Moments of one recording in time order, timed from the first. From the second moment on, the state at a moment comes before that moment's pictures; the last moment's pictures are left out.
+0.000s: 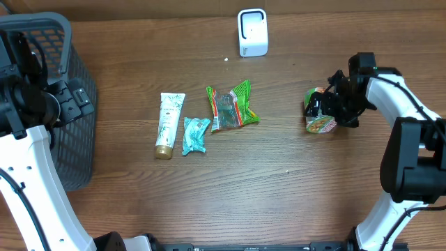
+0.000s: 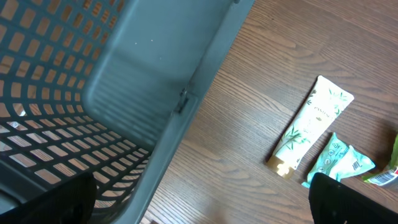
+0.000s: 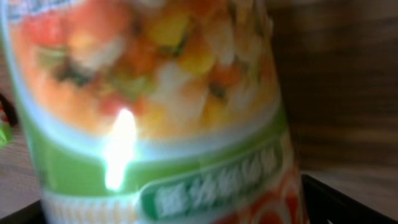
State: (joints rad) left arm 0.32 1.52 2.03 -1.63 -0.19 -0.18; right arm -0.06 2.00 1.39 -0.94 -0.36 0.08
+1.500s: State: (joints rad) left arm 0.32 1.52 2.03 -1.63 -0.19 -0.18; right arm 0.39 2.02 1.65 -1.18 -0.12 0.14
